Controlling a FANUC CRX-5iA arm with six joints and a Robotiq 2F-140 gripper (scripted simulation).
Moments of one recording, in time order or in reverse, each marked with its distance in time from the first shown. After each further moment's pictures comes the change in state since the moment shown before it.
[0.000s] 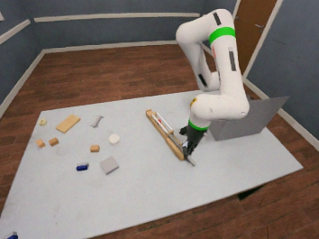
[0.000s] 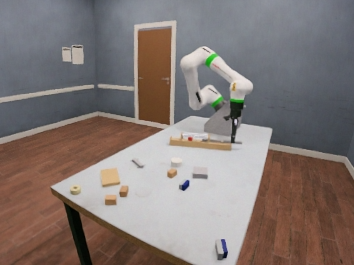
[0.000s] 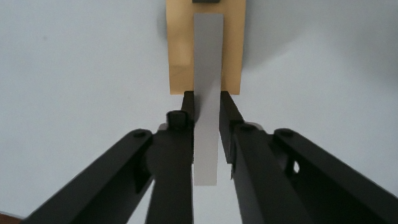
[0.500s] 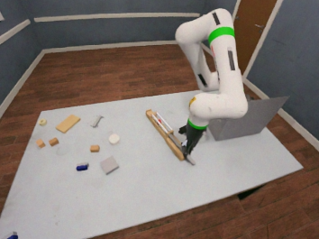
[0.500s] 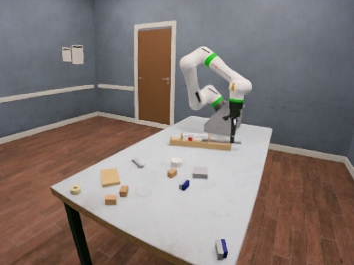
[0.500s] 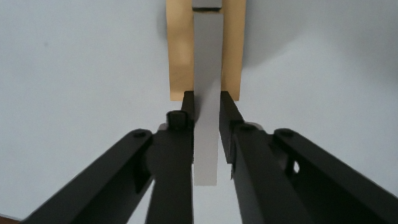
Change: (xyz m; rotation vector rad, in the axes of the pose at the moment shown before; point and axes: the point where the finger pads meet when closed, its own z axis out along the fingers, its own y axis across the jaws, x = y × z) arm 0.006 0.000 0.000 0.000 0.000 0.000
